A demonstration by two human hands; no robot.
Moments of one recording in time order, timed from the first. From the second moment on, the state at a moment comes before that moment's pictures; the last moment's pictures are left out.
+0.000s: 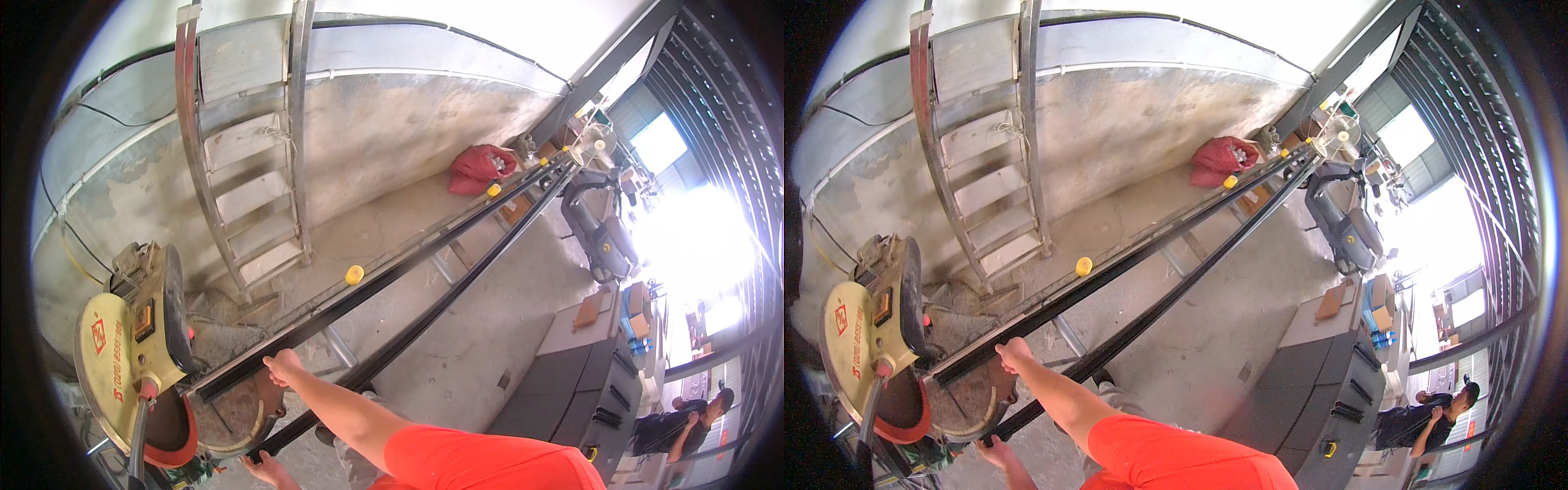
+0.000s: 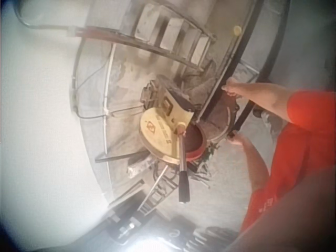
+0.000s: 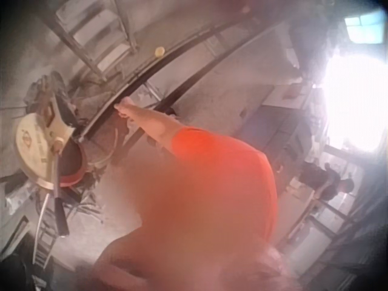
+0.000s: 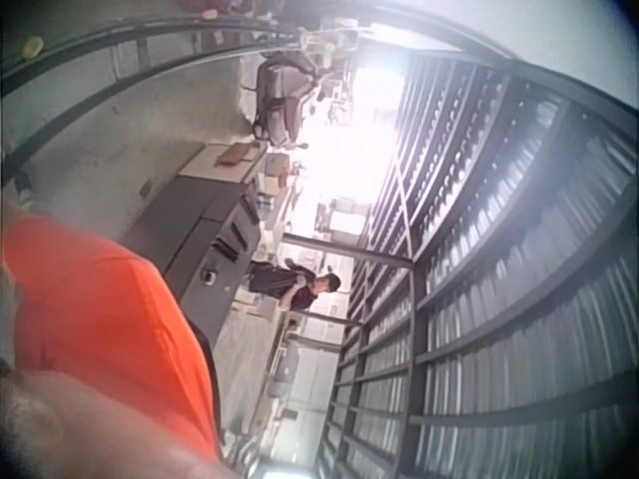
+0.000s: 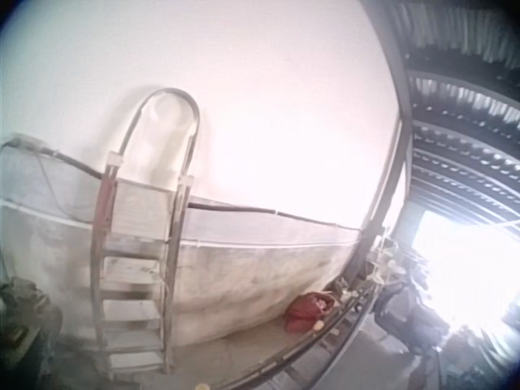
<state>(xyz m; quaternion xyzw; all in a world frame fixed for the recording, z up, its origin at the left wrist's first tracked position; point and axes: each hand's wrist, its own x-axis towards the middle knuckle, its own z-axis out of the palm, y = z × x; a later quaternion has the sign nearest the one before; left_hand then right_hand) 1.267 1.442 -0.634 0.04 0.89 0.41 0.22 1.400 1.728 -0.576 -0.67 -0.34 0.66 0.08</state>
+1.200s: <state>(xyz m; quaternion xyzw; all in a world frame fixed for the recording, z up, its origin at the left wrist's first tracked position) 1.224 1.482 -0.155 0.43 0.52 0.71 -0.21 1.388 1.726 -0.594 -0.66 -0.33 0.67 0.09</state>
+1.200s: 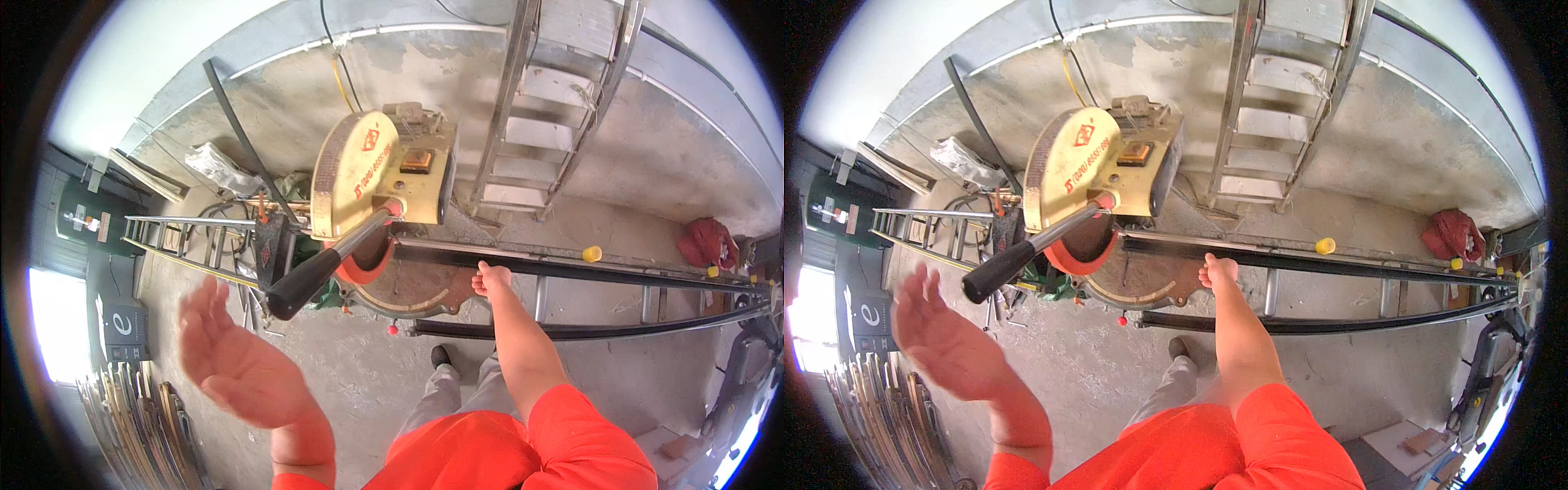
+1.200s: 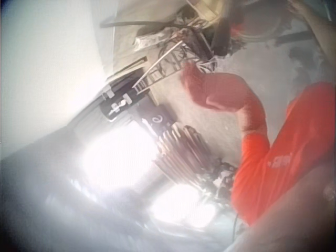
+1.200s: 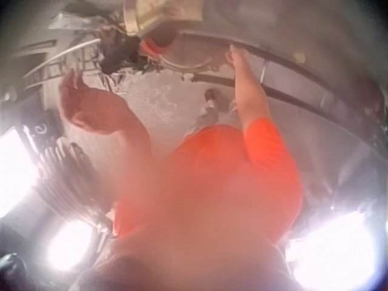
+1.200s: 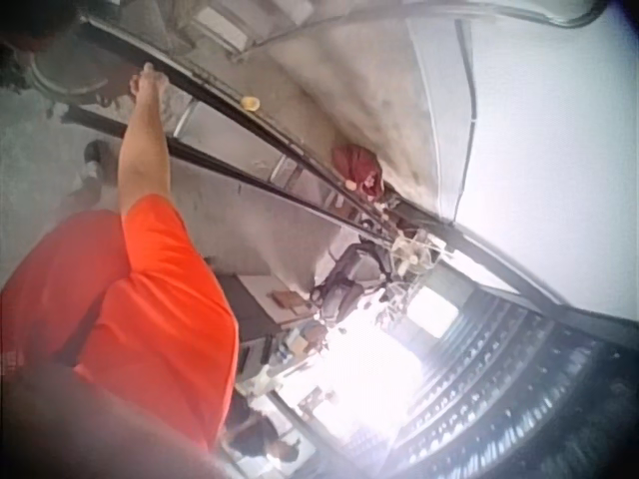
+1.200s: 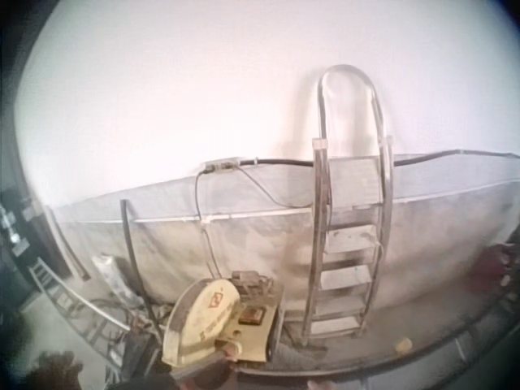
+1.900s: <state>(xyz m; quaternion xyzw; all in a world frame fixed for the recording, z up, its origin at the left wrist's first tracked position) 1.313 1.380 -0.231 0.36 0.84 0.37 0.18 1.366 1.732 -0.582 -0.71 -0.12 0.68 0.17</state>
